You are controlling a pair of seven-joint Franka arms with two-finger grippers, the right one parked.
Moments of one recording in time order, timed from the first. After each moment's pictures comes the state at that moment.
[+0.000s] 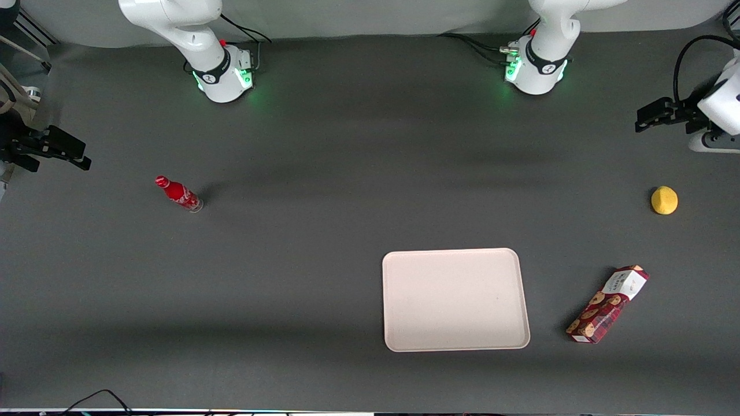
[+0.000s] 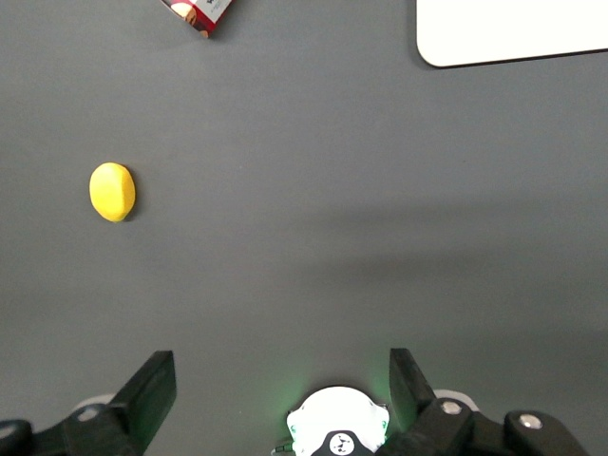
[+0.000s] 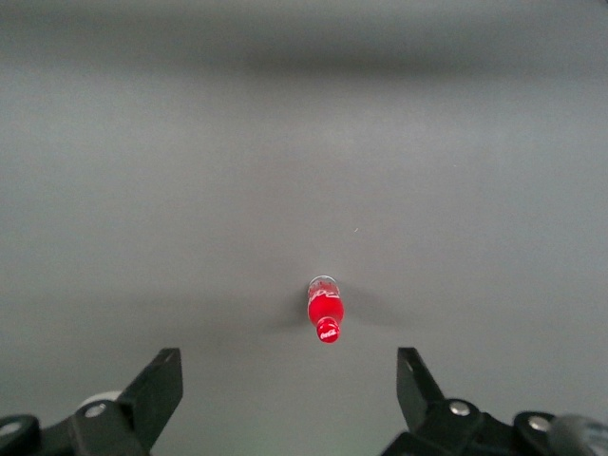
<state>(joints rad) 0.09 -0.17 -0.04 -1.85 0.02 1.50 0.12</state>
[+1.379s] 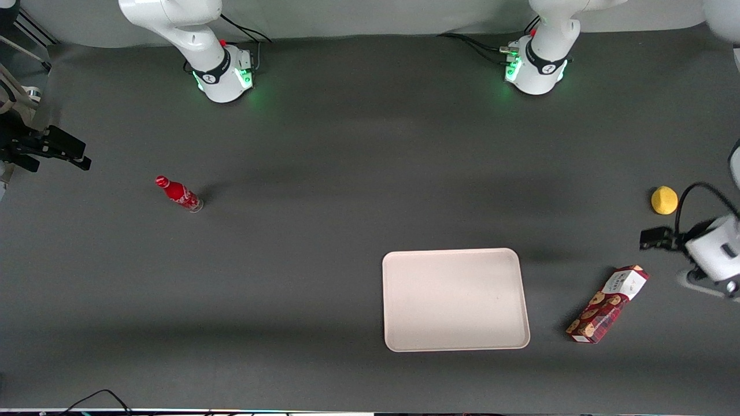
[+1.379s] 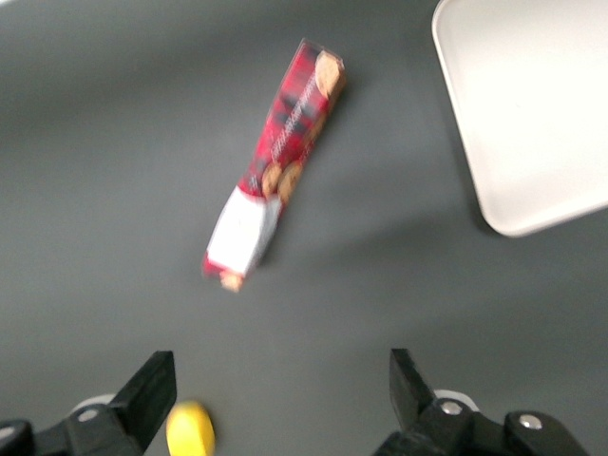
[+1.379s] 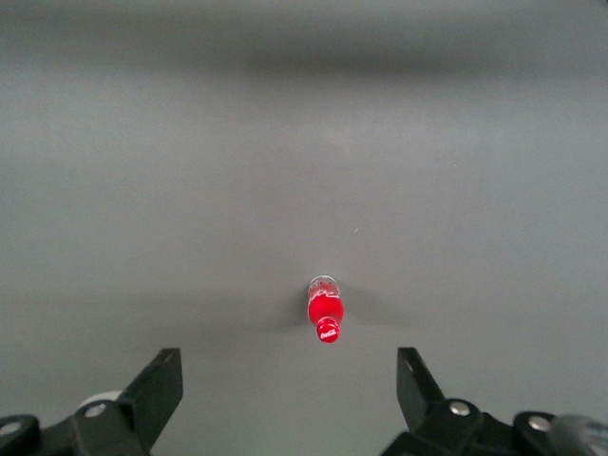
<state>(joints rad) 0.10 0.48 -0.04 -1.32 0.08 1.75 0.38</state>
